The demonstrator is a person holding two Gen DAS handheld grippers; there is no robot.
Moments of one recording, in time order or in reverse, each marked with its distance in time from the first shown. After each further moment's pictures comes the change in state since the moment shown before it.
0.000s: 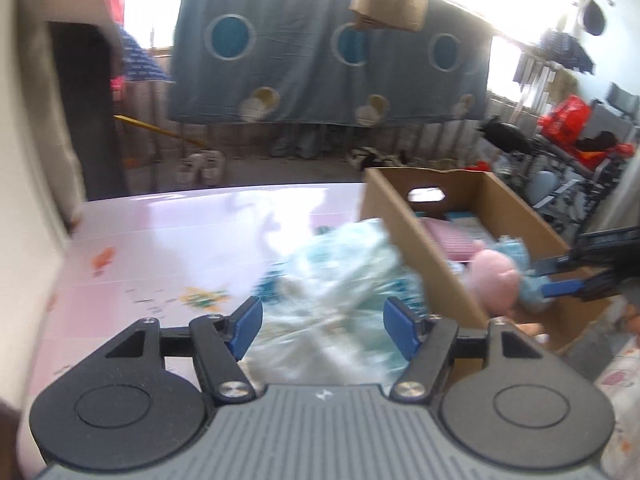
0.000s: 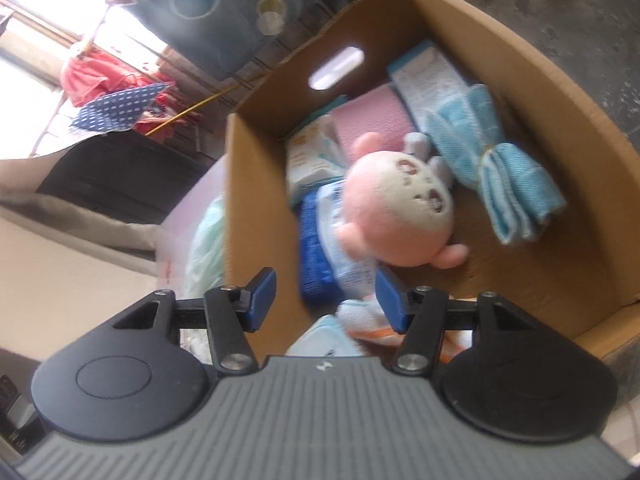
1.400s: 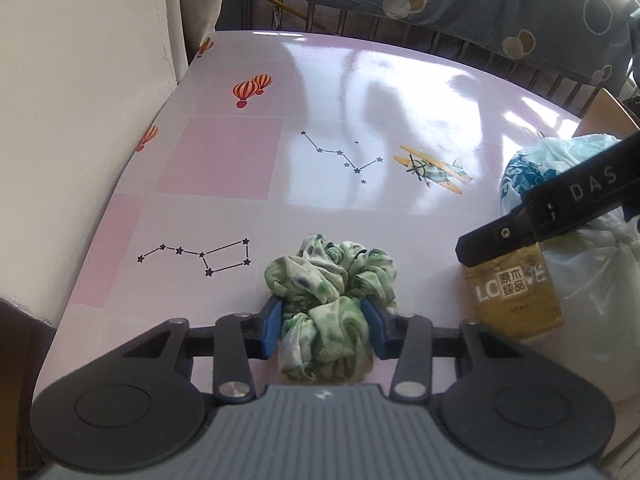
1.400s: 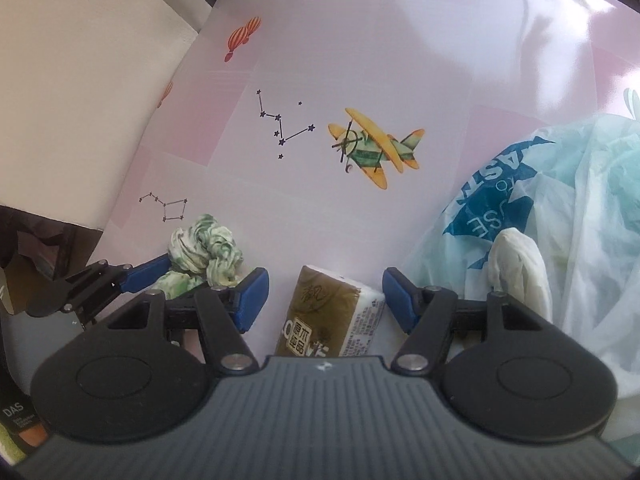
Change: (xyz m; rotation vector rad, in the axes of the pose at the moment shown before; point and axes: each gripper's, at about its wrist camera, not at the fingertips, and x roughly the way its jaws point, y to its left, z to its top) left arm 0.107 0.176 -0.080 -0.240 0.283 0.201; right arm 0.332 0.270 -0.087 -0.635 0.551 -0.130
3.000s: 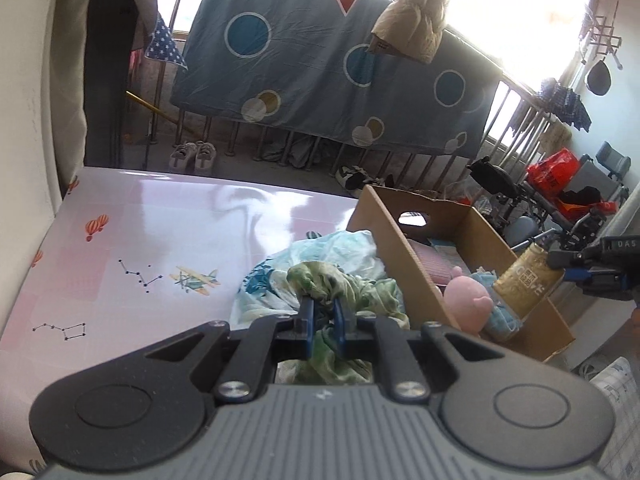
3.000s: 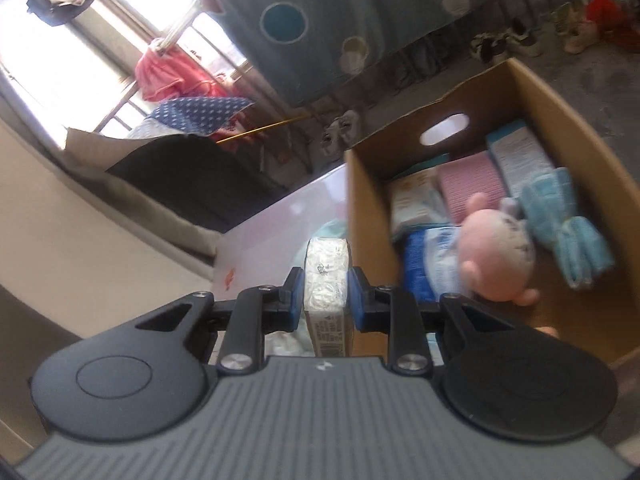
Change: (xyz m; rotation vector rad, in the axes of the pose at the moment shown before) left arm -0.164 -0.135 -0.006 0.109 -0.289 -0.359; right arm -0.324 -0.207 -0.269 0.472 -0.709 0.115
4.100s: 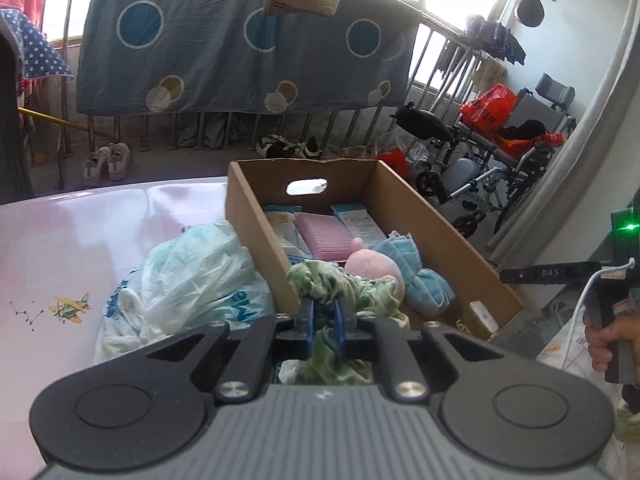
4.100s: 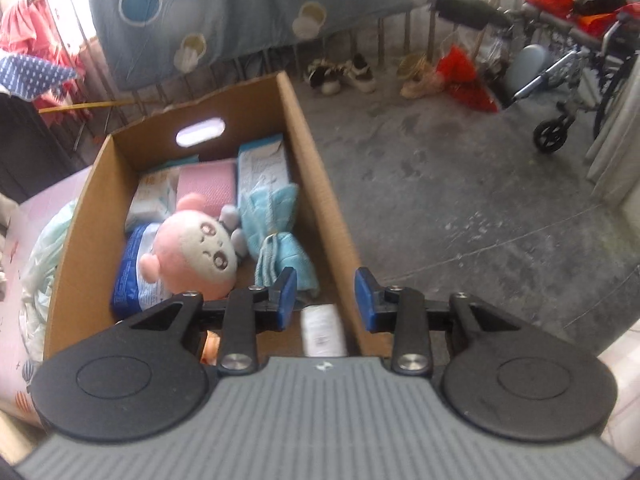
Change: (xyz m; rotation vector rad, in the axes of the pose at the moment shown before) left arm 0.074 -0.123 0.010 0.191 0.110 -0.152; right arm -0.016 -0.119 -0.013 -0.172 -0.055 -0.573
